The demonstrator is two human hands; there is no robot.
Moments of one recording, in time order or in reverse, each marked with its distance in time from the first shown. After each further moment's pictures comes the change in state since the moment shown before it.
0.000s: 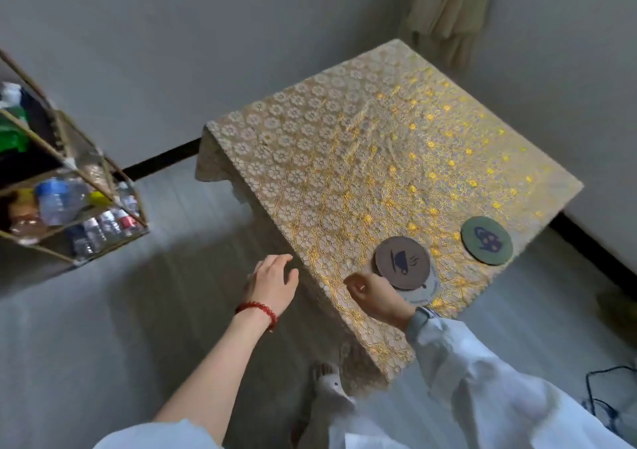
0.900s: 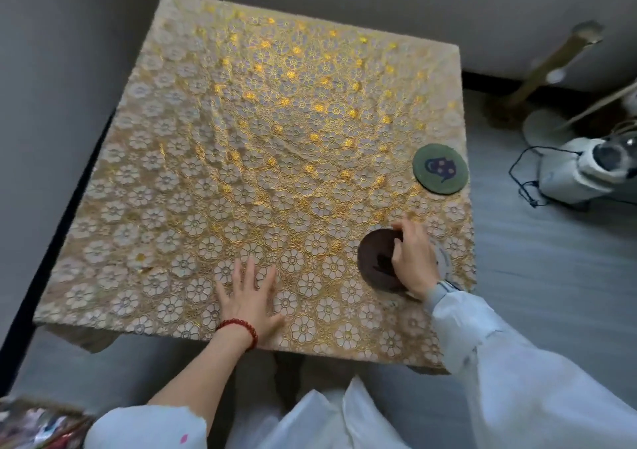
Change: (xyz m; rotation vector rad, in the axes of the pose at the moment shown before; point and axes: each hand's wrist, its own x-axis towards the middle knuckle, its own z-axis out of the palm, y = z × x) left_hand 0.276 0.008 0.015 0.903 -0.563 0.644; right_hand 0.109 0.049 -0.048 0.207 0.847 0.805
